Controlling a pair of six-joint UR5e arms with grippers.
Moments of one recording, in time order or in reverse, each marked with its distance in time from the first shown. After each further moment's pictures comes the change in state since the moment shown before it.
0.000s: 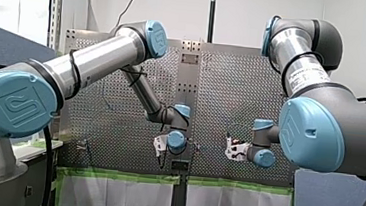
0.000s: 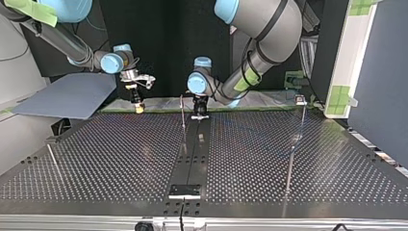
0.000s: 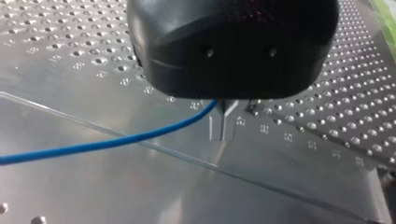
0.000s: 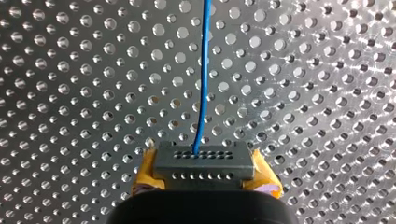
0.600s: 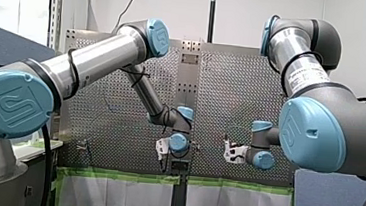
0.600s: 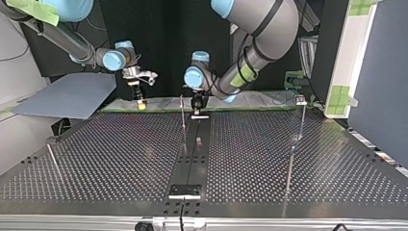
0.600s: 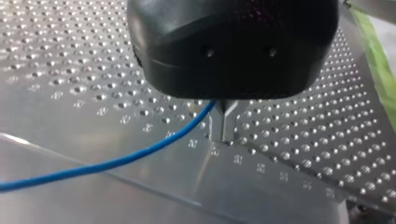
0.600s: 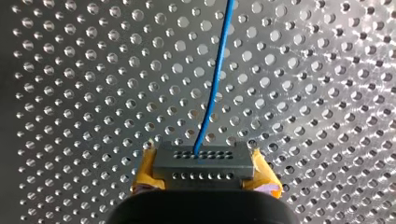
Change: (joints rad) left arm -0.032 0.003 -0.032 0.013 -0.008 -0.017; right arm 0.012 -0.001 0.032 -0.003 0.003 -0.029
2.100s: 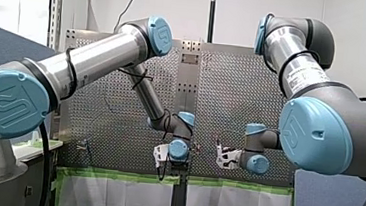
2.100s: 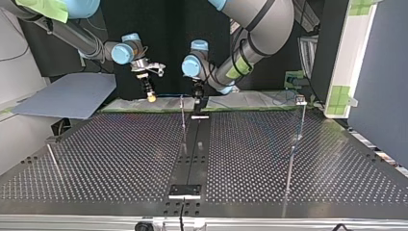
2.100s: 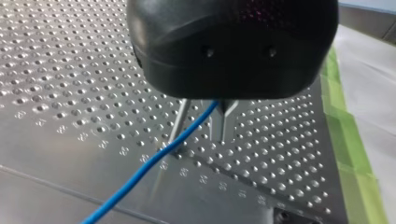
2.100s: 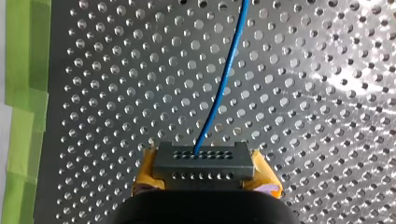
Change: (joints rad) left arm -0.049 0.003 -0.081 0.012 -0.067 -0.004; right arm 0.056 0.000 0.067 -0.024 0.001 -0.037
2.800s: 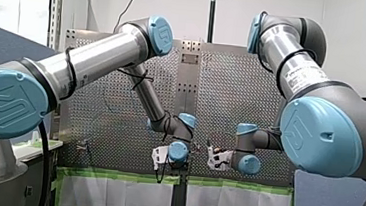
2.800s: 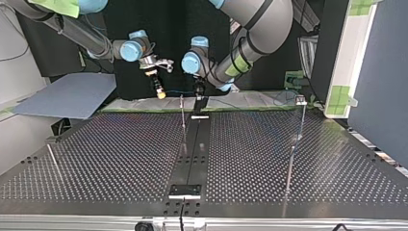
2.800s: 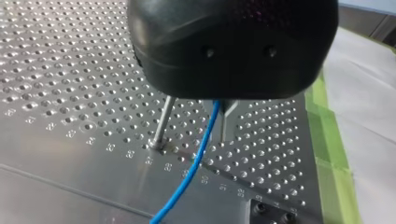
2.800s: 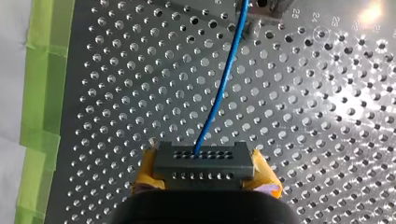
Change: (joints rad) left arm -0.010 0.000 -0.028 -0.006 -0.026 -0.009; right arm 0.070 0.000 0.007 0.013 0.021 -0.017
